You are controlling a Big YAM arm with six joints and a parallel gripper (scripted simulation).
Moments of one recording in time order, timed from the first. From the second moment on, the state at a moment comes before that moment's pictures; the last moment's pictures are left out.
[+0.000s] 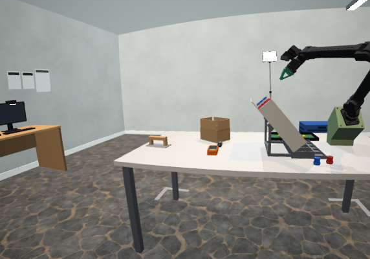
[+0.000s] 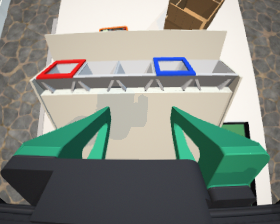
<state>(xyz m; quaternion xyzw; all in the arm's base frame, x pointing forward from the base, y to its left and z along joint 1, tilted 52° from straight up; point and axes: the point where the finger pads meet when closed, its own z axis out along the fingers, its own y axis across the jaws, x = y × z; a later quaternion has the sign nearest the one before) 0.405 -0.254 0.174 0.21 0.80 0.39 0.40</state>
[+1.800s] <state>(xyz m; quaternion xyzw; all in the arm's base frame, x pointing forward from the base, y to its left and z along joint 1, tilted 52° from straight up) 0.231 -0.159 -0.210 0.07 0.89 0.44 0.09</state>
